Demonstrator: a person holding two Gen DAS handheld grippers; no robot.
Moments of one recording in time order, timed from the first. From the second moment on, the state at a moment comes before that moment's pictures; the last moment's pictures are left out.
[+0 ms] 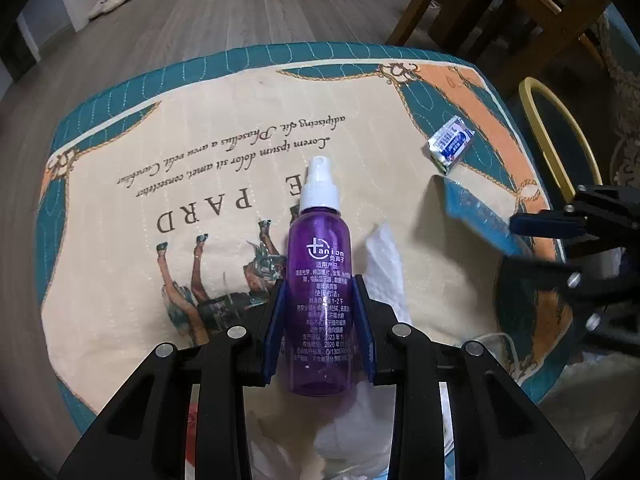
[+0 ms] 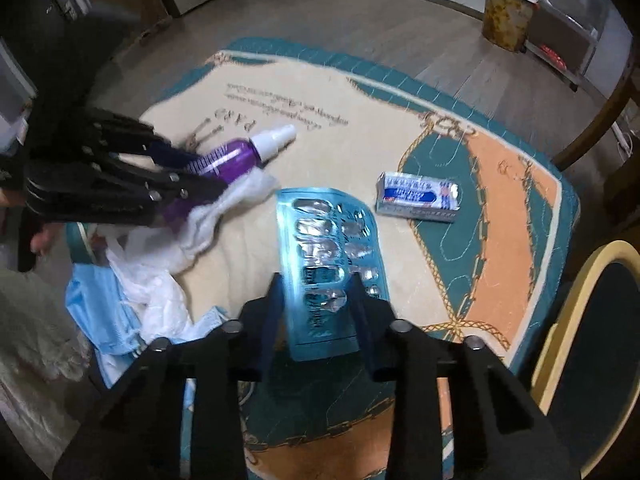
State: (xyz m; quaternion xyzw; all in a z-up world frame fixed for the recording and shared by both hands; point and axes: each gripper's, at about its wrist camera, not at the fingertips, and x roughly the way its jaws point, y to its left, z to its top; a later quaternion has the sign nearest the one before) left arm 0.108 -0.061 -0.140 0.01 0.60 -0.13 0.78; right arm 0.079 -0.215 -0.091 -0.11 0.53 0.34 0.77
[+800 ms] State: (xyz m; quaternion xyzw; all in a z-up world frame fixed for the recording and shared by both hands) left arm 0.099 -0.054 -0.112 0.02 0.57 -0.13 0.81; right arm 0.083 -0.243 -0.065 -0.10 0.50 0.28 0.81
